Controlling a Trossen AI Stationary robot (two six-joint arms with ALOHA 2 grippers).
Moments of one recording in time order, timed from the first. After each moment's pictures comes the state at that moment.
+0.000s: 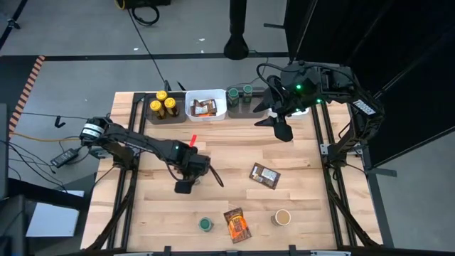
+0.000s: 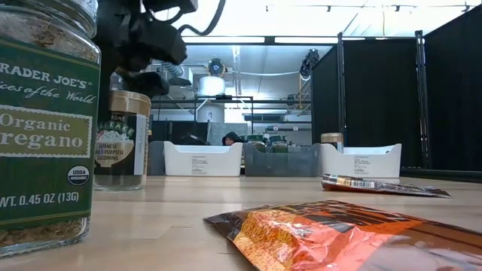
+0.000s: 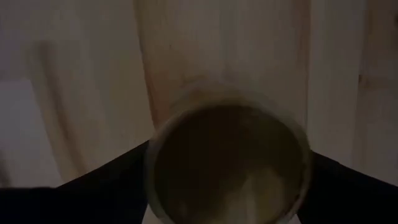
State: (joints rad) left arm -0.20 1.58 1.11 -0.93 0.04 -0.10; right arm -0.08 1.67 2.36 -1.39 -0.12 -0.08
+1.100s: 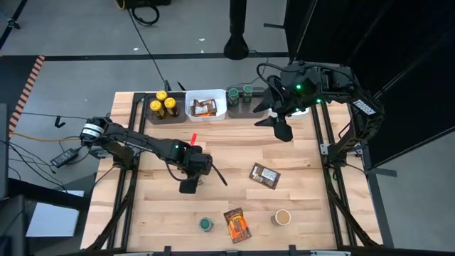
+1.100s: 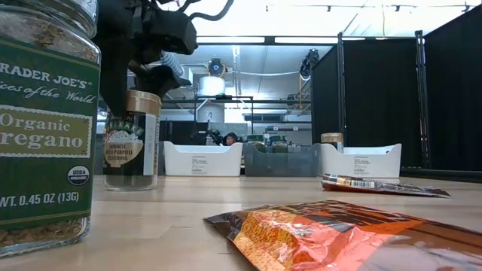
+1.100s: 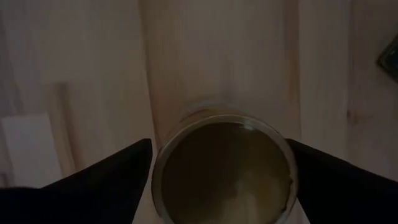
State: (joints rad) left arm -0.19 1.58 1.13 -0.86 0.02 -0.10; right arm -0.08 1.67 2.36 -1.39 -0.12 -0.07
